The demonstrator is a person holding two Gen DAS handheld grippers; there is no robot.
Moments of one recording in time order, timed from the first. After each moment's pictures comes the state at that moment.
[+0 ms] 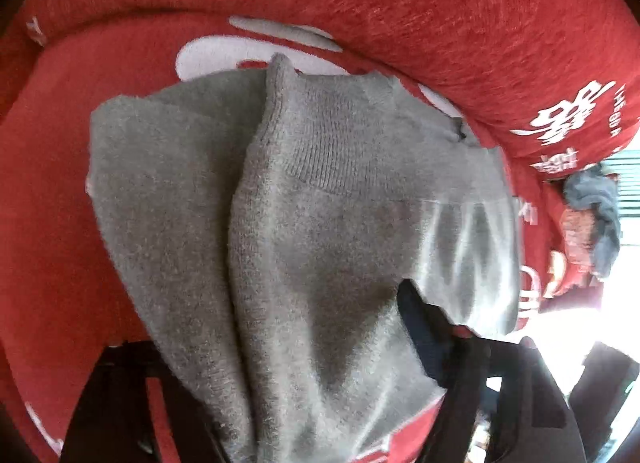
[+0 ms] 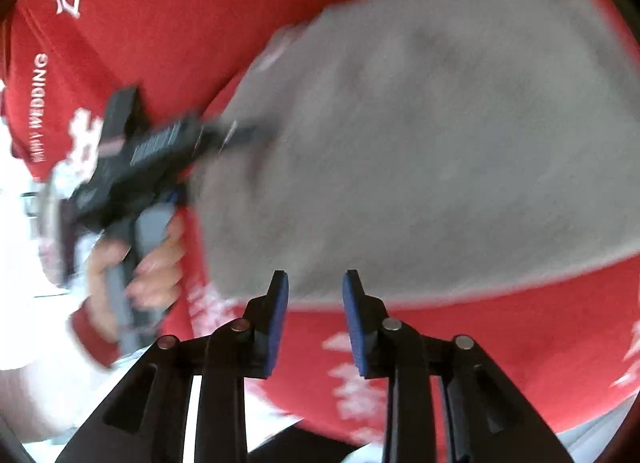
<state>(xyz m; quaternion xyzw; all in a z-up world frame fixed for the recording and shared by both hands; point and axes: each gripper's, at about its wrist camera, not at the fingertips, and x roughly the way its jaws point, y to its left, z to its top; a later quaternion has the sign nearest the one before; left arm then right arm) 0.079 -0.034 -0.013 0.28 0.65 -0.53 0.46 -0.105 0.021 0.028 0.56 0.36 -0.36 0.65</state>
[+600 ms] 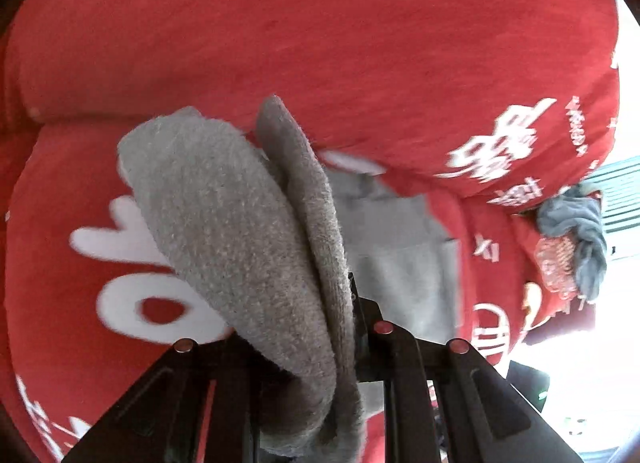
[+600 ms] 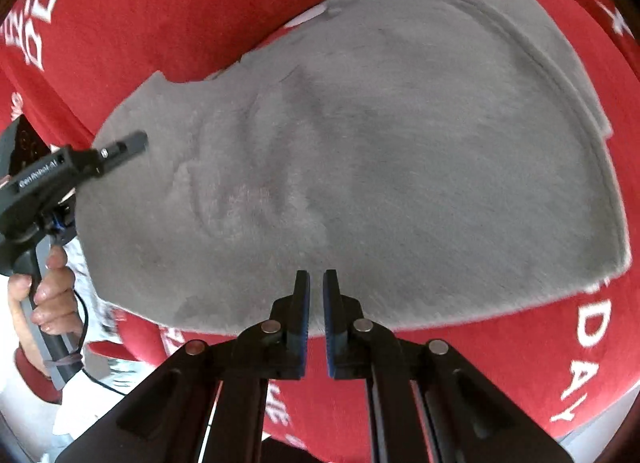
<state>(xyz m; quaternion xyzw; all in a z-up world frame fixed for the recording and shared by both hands) 0.028 -0.055 0.096 0.20 0.62 -0.58 0.49 -0.178 0.011 0.015 0.62 0.33 -0.34 0.63</state>
